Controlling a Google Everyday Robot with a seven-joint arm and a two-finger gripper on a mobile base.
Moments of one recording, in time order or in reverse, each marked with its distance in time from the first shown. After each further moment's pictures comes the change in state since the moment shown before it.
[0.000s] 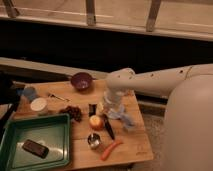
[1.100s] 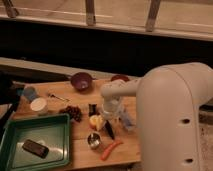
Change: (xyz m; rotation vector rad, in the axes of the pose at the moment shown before) arm 0.035 0.003 0.086 0.030 0.265 -0.024
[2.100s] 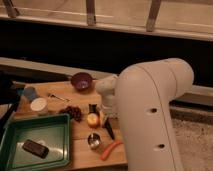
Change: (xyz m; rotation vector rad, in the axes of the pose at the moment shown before) arm -0.037 -0.034 -0.007 0.147 0.001 0.019
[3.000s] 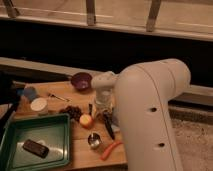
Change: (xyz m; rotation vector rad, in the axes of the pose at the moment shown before) arm -0.045 0.035 -0.015 -0.095 -0.112 0.002
